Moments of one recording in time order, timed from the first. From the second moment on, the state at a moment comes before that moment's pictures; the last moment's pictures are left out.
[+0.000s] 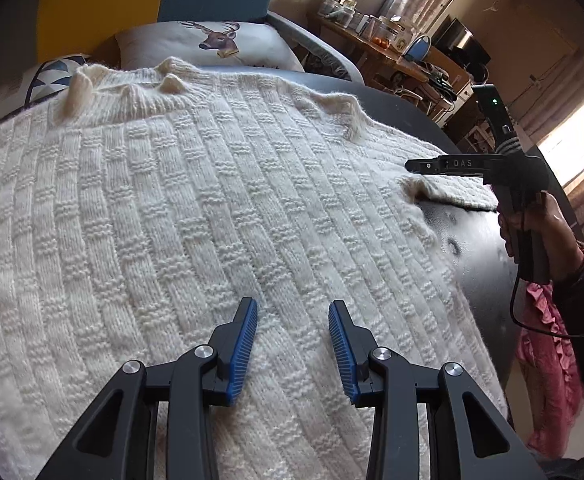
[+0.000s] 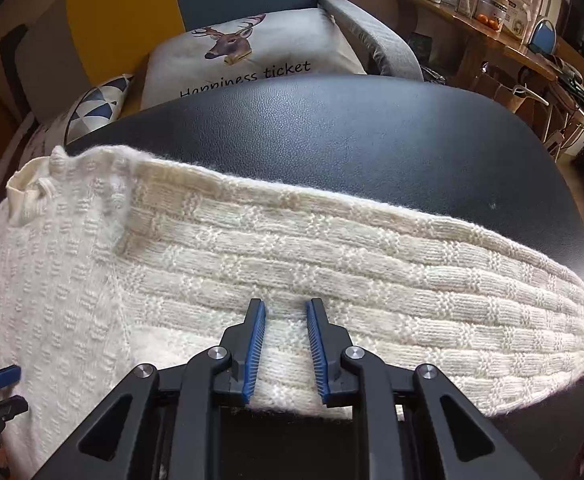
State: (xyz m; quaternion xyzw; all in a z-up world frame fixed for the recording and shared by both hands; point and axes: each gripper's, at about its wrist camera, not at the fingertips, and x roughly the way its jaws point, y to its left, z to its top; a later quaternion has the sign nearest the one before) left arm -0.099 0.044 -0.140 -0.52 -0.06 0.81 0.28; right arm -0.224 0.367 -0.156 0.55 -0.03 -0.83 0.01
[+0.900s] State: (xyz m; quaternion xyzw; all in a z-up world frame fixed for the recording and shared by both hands) left arm -0.256 0.012 -0.125 -0.48 -0.07 0.85 0.22; right arm -0.284 0.299 -0.151 0.51 -0.11 -0.84 0.12
